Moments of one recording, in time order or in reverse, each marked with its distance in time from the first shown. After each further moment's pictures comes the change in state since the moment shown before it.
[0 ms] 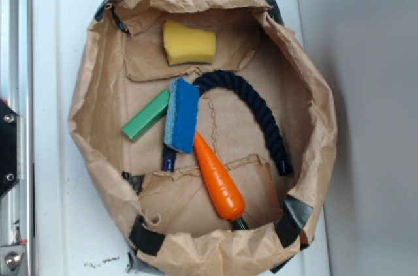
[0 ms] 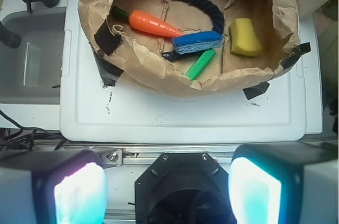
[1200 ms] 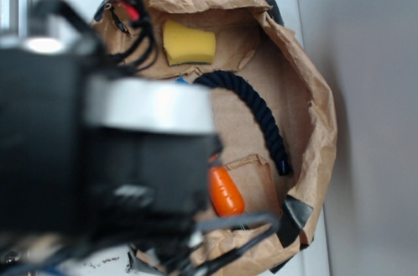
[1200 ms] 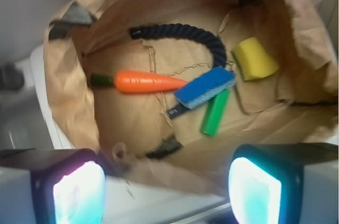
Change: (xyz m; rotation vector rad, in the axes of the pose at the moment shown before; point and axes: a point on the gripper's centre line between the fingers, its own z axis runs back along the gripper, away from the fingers) arm 0.109 -0.001 -0.060 0.006 0.027 0.499
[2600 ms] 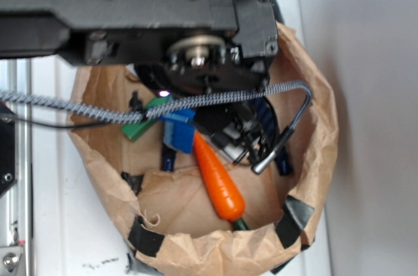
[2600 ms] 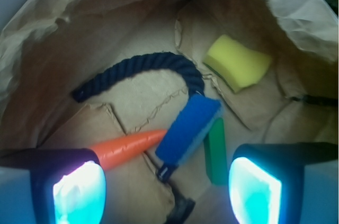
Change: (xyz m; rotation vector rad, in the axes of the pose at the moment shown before) arm 0.043 0.031 -0.051 -0.015 0.001 0.298
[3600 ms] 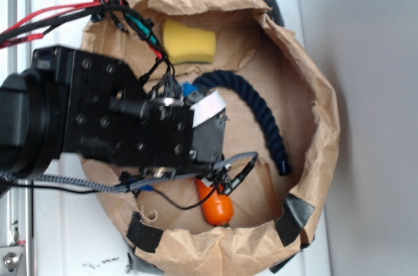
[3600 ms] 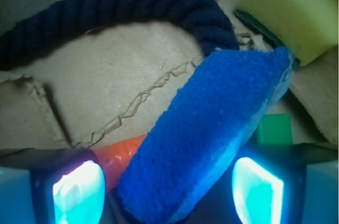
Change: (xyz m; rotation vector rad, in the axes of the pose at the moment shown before) arm -0.026 -0.004 -0.099 0.066 -0.136 -0.070
